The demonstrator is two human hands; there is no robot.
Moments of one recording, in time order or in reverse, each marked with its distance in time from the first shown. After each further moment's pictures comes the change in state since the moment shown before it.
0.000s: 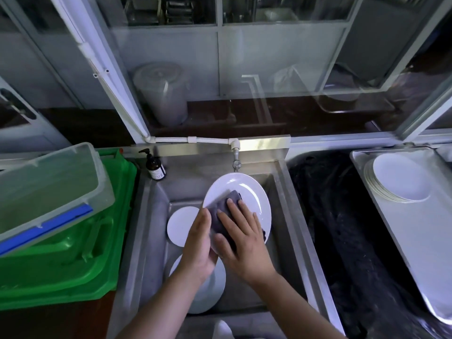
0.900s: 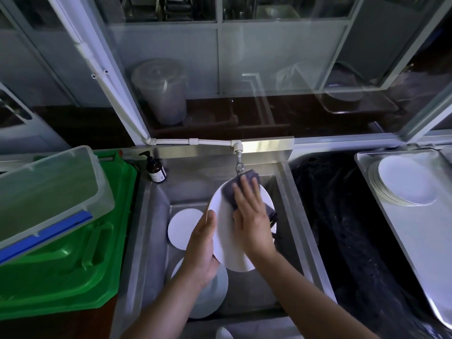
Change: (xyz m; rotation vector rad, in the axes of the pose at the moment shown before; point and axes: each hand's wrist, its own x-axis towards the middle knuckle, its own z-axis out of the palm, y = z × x) left_hand 0.008 0.020 0.000 0.051 -0.084 -0.013; right_hand 0.067 0.021 0.009 0.067 0.118 0.019
